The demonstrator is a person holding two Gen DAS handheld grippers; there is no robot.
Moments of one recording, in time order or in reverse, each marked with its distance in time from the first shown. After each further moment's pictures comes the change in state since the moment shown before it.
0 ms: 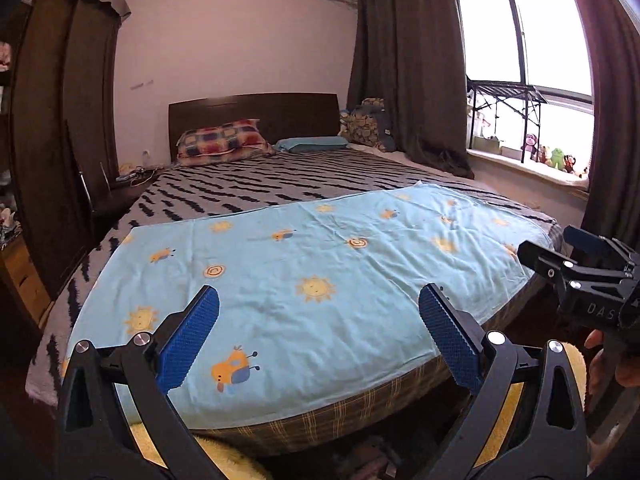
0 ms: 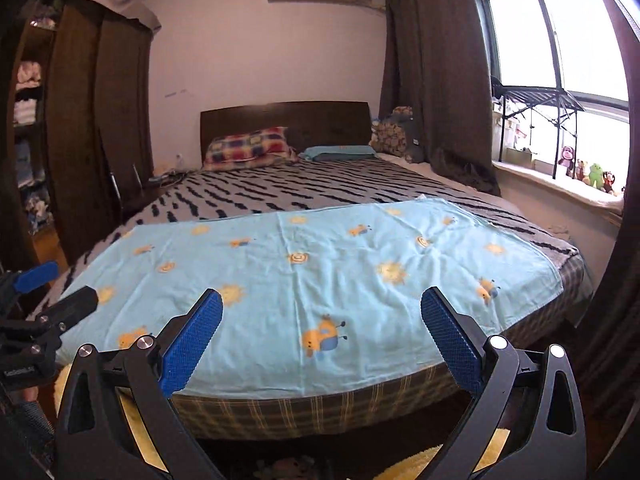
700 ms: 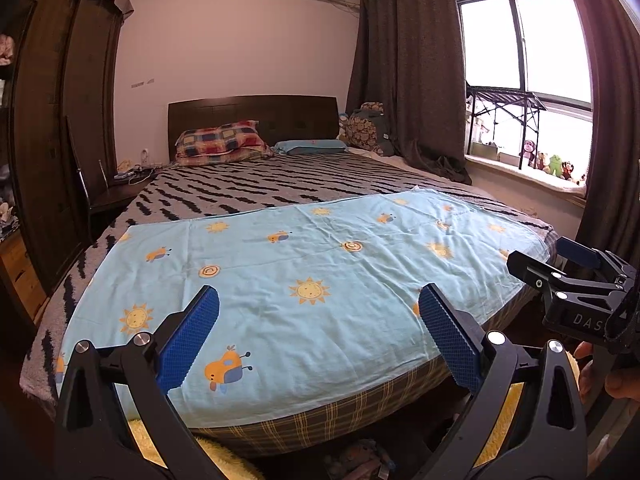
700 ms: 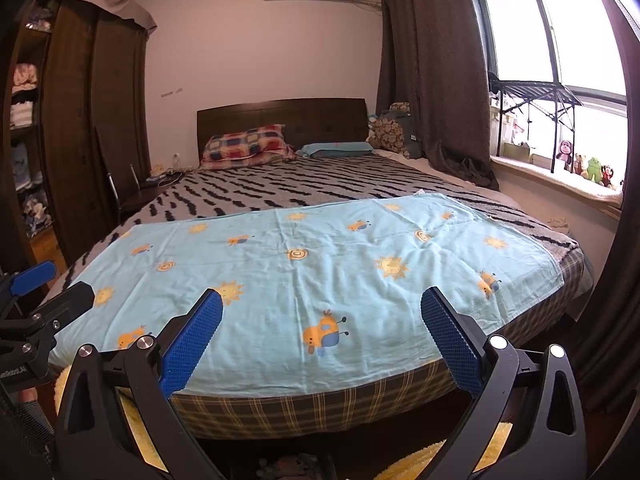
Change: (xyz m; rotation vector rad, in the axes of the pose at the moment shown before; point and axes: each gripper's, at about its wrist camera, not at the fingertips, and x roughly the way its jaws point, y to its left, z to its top) left arm -0.003 -0.003 0.000 -0.017 -0.010 -0.010; right arm -0.001 0.003 -0.003 0.018 0.003 -0.001
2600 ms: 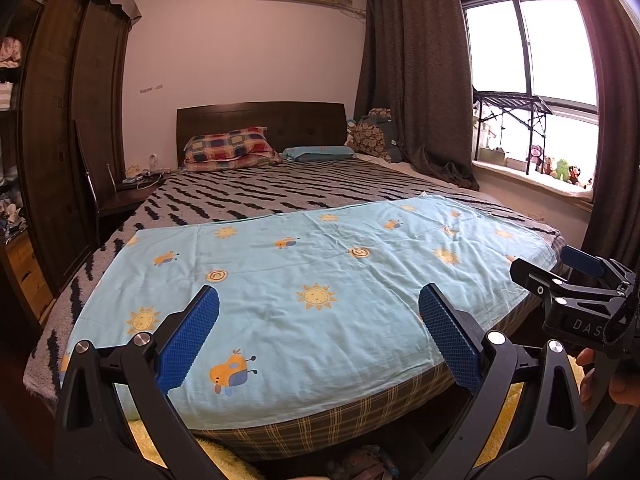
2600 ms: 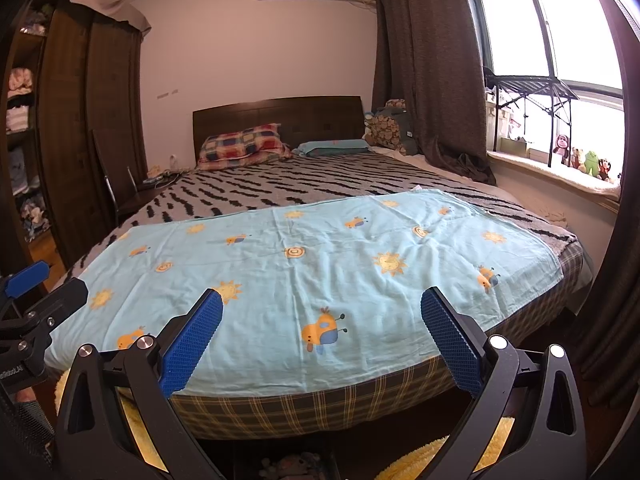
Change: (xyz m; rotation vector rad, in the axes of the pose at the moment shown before) left arm -0.004 -0.007 -0.001 -0.005 -0.029 0.045; right arm 0.002 0.000 -0.004 0.018 0.005 -0.006
